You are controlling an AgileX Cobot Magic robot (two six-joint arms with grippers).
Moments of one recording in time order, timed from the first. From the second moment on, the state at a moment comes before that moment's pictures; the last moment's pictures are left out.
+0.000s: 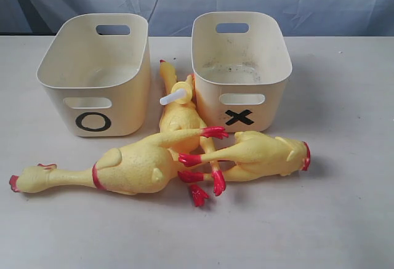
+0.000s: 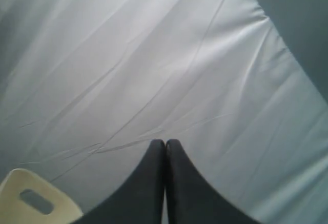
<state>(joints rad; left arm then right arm) 0.01 0.03 -0.17 0.54 -0.22 -1.40 0.04 0.00 0.00 0.04 0.37 0.02</state>
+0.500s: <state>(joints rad) 0.01 0.53 -0.41 1.55 -0.91 -2.08 0.04 0.00 0.00 0.04 0.37 0.02</state>
